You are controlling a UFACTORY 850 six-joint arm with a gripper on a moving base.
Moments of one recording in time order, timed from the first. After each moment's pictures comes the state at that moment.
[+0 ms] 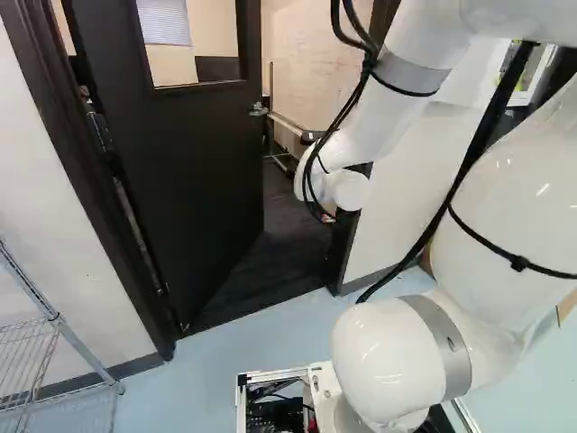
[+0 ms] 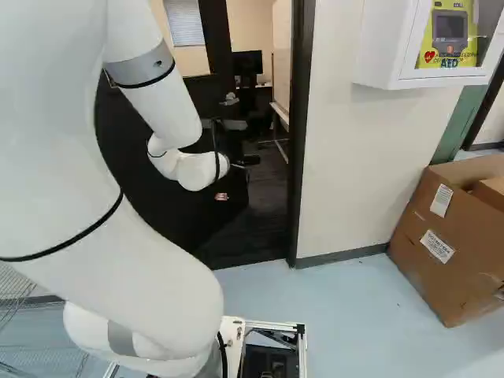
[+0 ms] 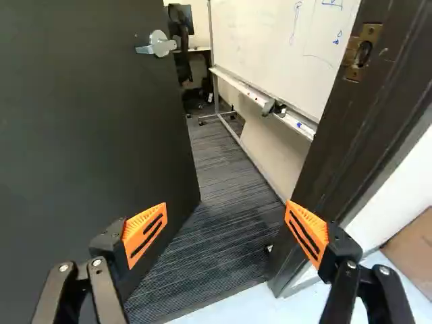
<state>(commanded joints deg) 1.2 3.8 -22.2 6.9 44.6 0.0</state>
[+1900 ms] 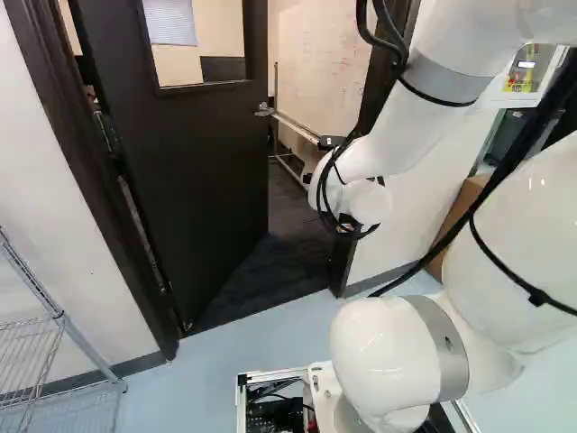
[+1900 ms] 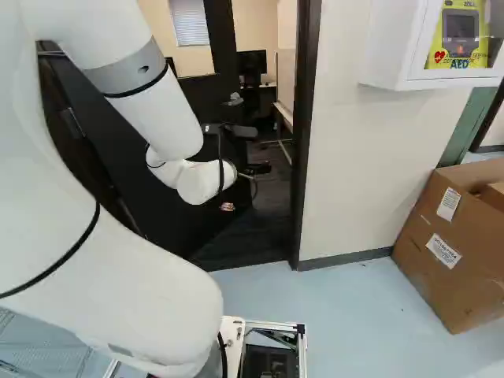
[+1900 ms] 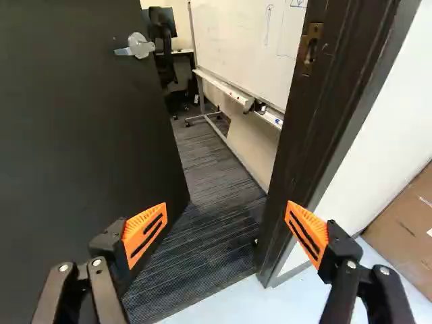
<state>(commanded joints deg) -3.4 9.6 -16.7 6.9 44.6 0.0</state>
